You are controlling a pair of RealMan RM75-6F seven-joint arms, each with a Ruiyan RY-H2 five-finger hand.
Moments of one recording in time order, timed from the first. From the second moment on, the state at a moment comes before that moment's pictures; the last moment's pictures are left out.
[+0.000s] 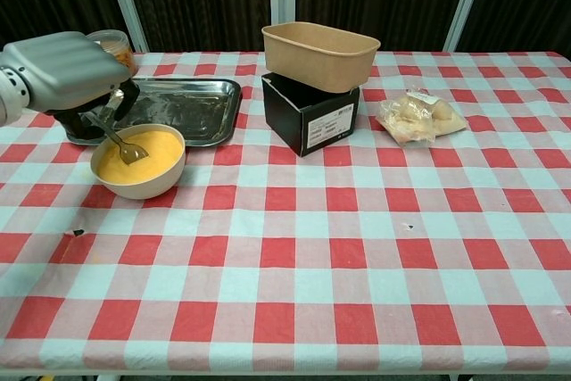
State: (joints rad) left arm -0.73 -1.50 -0.08 -1.44 1.09 0.99 0.86; right arm 0.07 -1.04 0.14 -1.58 -1.45 1.53 0.00
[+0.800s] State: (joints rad) left arm -0.75 -1.50 -0.06 -1.42 1.06 0.98 0.86; right arm 0.07 -1.04 0.14 -1.59 -1.44 1.53 0.00
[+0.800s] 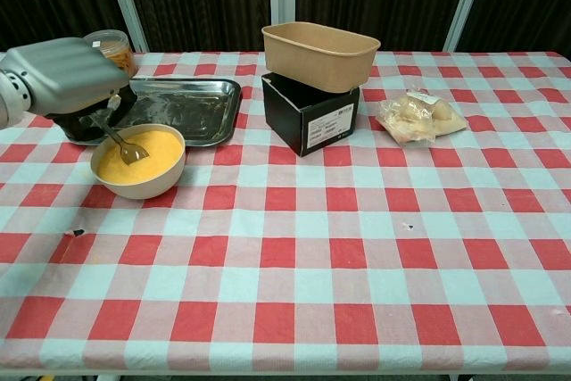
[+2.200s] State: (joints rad) left arm -0.71 -1.63 -0.03 -1.43 1.10 1.23 1.31; right arm 0.06 -1.05 0.13 -1.57 -1.45 1.55 0.03
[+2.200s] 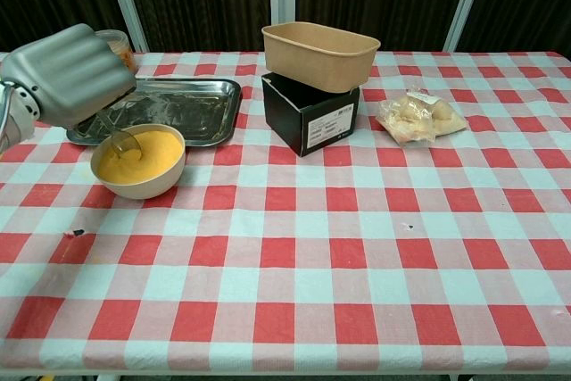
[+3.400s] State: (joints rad) left arm -0.74 -1.50 -0.09 -1.54 0.98 1.13 1.06; right arm 0.05 -1.05 0.13 -1.57 -1.45 1.55 0.03
